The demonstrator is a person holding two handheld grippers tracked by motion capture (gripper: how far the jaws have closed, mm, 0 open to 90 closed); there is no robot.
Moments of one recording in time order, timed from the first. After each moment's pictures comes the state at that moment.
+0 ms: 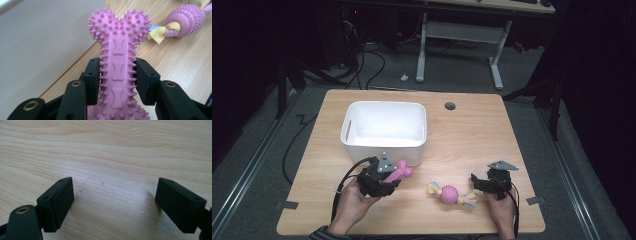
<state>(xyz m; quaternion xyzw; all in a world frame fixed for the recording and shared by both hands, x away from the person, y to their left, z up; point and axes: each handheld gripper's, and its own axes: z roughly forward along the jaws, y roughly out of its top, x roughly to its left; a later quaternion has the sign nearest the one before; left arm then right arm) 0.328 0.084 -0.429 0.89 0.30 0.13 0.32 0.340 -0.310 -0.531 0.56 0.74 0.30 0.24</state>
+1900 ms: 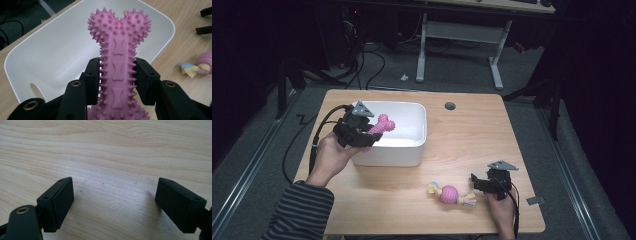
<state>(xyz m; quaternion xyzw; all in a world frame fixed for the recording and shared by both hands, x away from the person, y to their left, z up) 0.411 0.125 -0.336 0.87 0.32 0.16 0.32 0.340 -0.310 -0.531 0.56 0.74 0.30 0.24</state>
